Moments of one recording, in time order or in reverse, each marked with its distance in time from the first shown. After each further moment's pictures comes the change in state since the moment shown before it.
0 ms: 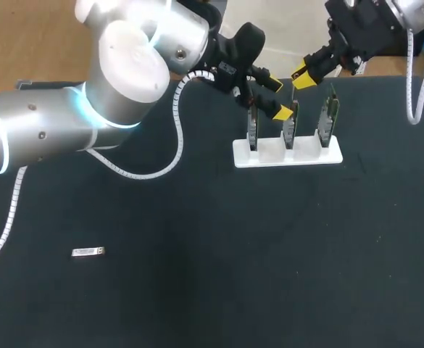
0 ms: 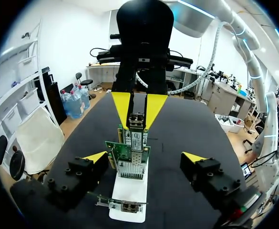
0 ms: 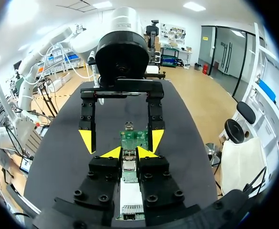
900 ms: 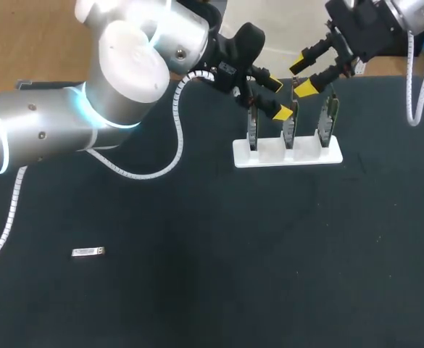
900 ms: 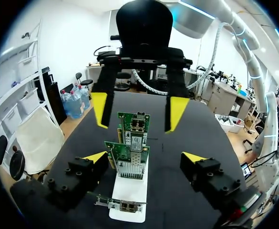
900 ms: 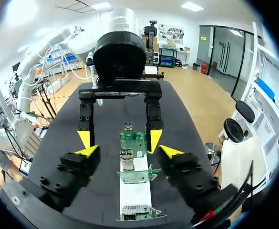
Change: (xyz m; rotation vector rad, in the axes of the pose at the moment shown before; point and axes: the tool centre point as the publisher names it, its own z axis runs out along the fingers) left arm 0.000 0.000 0.000 0.000 0.000 0.000; right arm -0.001 -0.002 -0.001 0.012 -0.012 0.010
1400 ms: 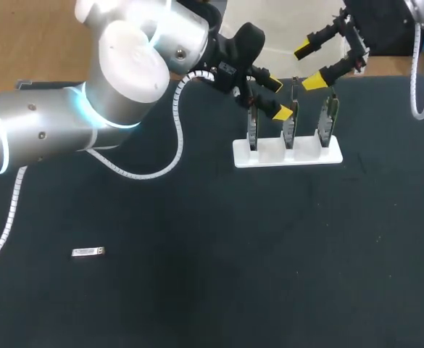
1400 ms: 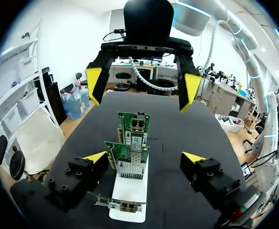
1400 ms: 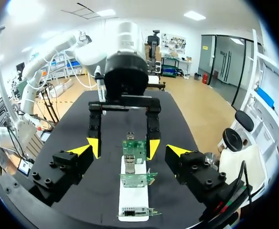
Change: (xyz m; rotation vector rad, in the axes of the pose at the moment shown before) left arm 0.000 0.000 0.000 0.000 0.000 0.000; right arm -0.017 0.004 -0.023 -0.014 -0.088 -0.048
